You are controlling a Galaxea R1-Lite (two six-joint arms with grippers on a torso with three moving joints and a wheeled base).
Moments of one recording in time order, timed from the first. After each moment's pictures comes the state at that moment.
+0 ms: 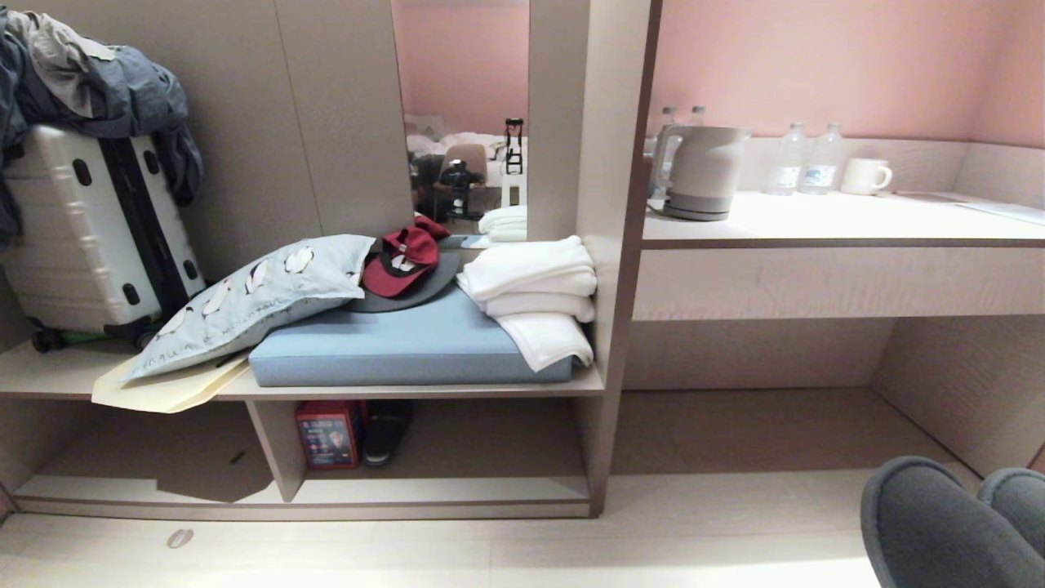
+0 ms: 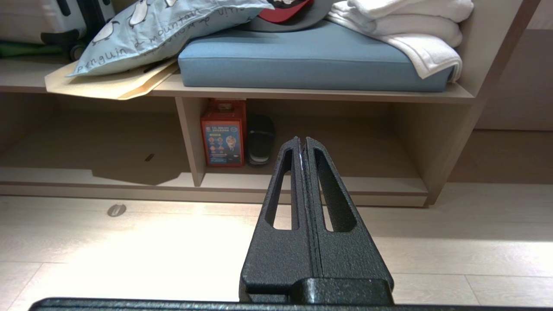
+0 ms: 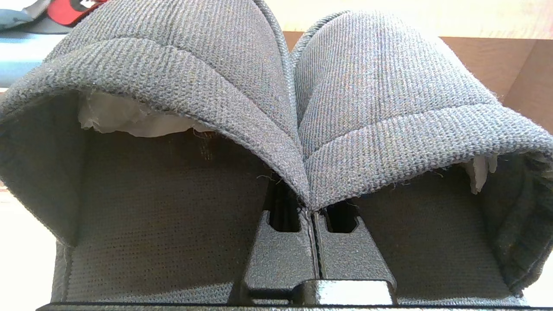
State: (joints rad) left arm 0.00 0.00 0.00 0.00 0.01 -0.05; right arm -0.01 0.00 0.00 0.01 0.01 0.01
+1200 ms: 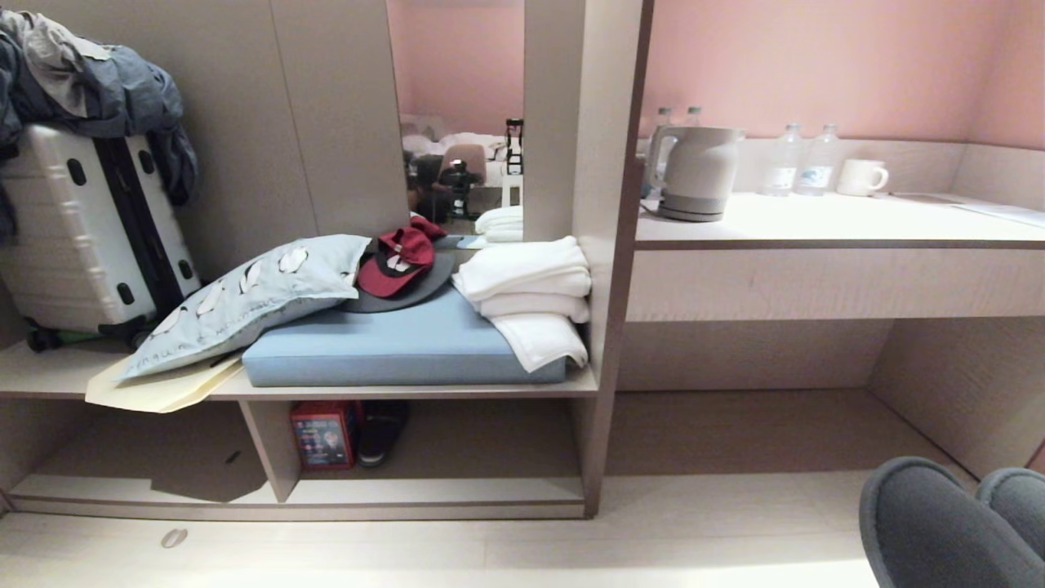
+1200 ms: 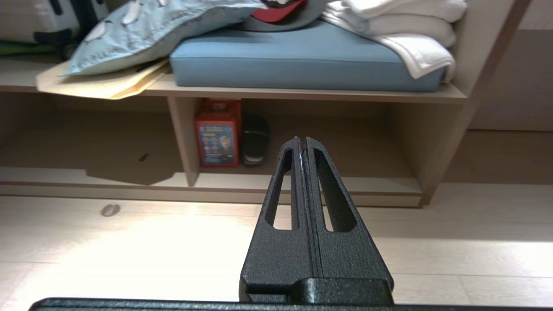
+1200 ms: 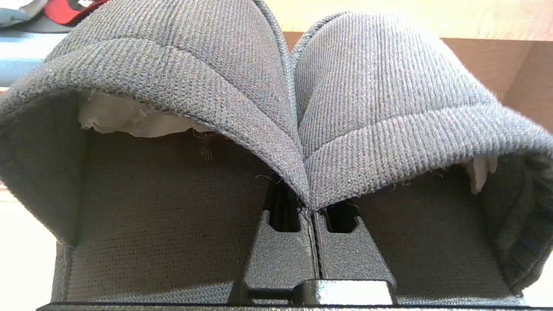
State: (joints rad) left arm 0.00 0.00 0.00 0.00 0.01 -0.05; right arm -0.01 0.00 0.00 0.01 0.01 0.01
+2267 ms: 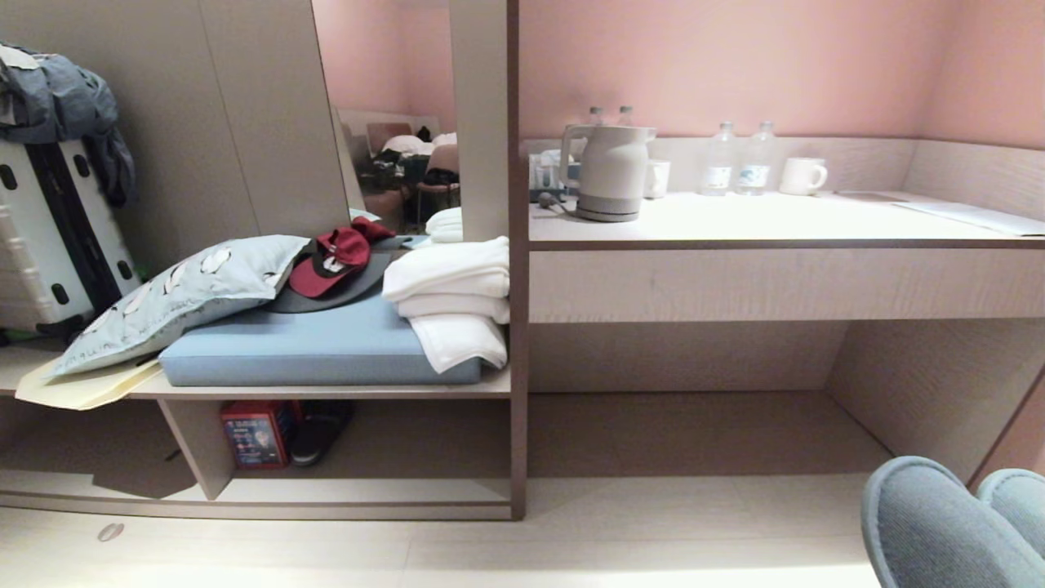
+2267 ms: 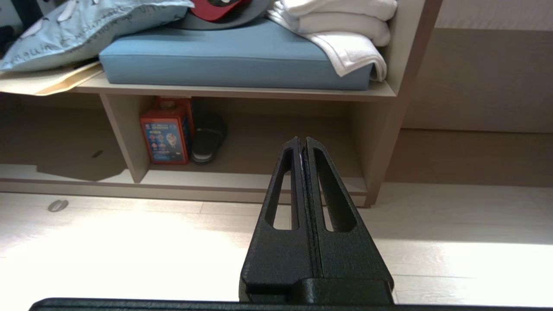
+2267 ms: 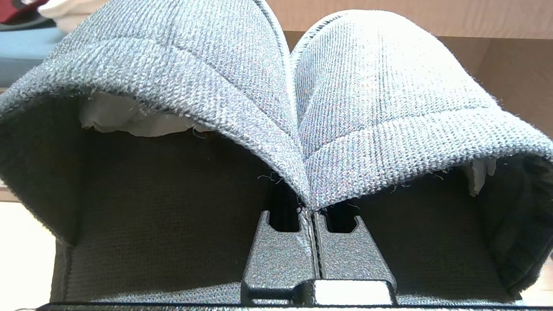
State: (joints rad) left arm 0.00 0.00 0.00 0.00 0.01 -0.06; right arm -0.01 0.00 0.00 0.01 0.01 0.01
